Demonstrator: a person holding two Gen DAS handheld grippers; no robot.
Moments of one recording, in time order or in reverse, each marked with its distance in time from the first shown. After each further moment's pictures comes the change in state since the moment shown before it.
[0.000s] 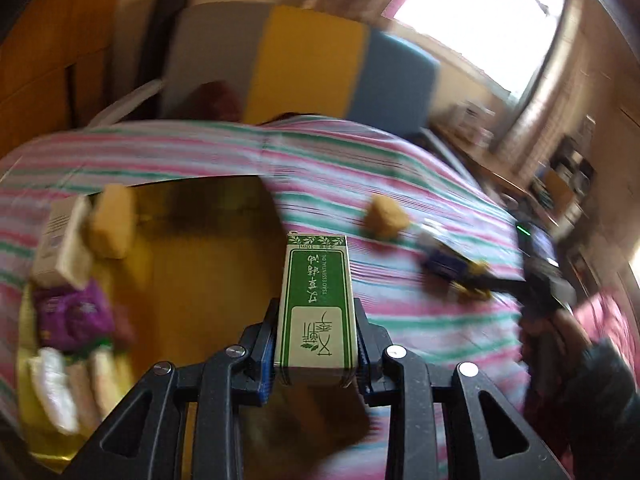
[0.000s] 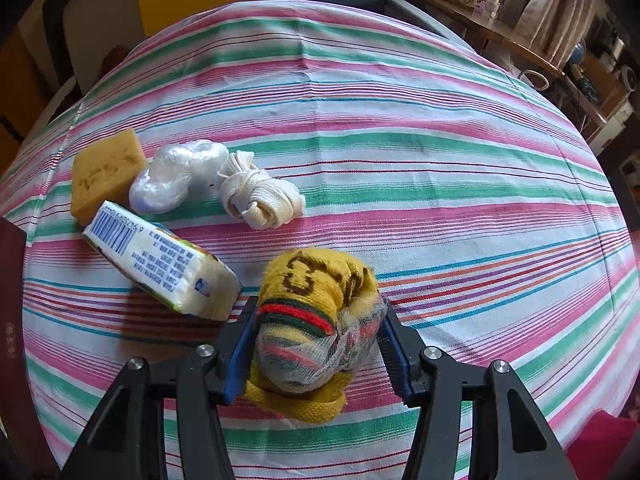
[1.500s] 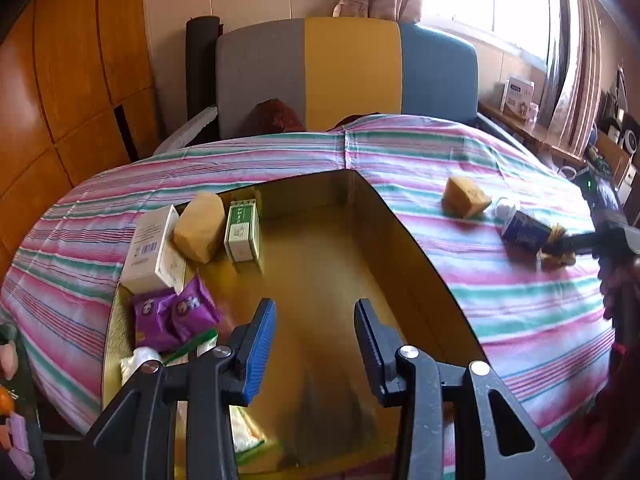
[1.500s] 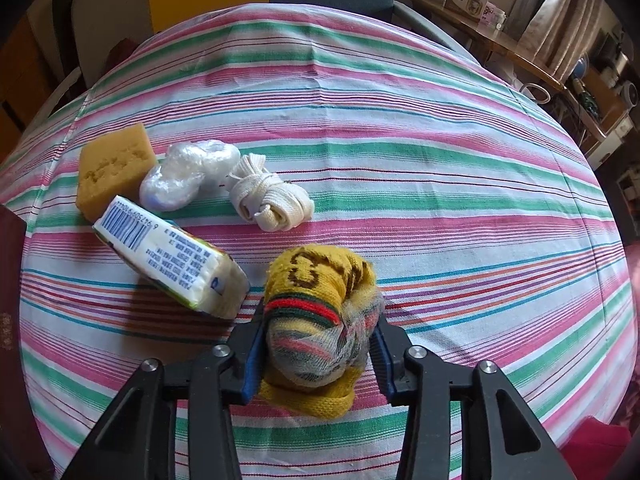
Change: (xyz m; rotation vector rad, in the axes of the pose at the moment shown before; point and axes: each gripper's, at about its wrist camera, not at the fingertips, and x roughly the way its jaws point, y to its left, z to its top) left arm -0.014 0.013 -0.035 0.148 -0.054 0.288; right arm -0.004 0.003 -0.005 -0.050 -0.016 -0.013
